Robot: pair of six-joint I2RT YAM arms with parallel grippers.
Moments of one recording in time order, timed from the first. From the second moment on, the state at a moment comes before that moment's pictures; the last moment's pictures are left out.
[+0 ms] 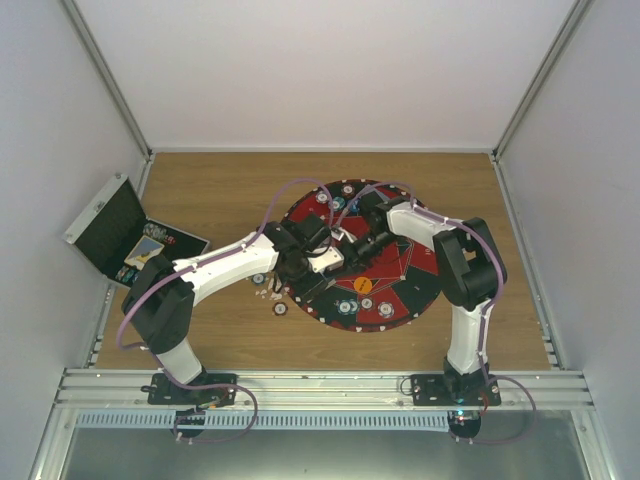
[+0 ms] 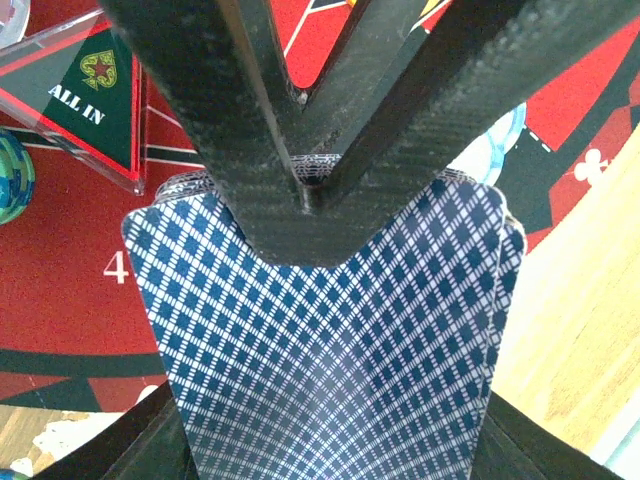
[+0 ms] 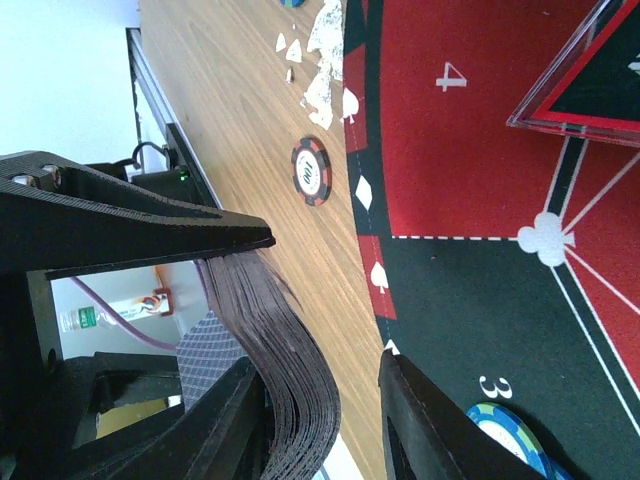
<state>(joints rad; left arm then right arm) -0.78 1.68 1.24 -0.87 0.16 0.15 0.45 1.99 1.35 -0.94 -1.00 -0.05</state>
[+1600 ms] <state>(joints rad) -0.78 1.68 1.24 -0.86 0.14 0.15 0.31 1.81 1.25 -0.91 -1.00 -0.02</state>
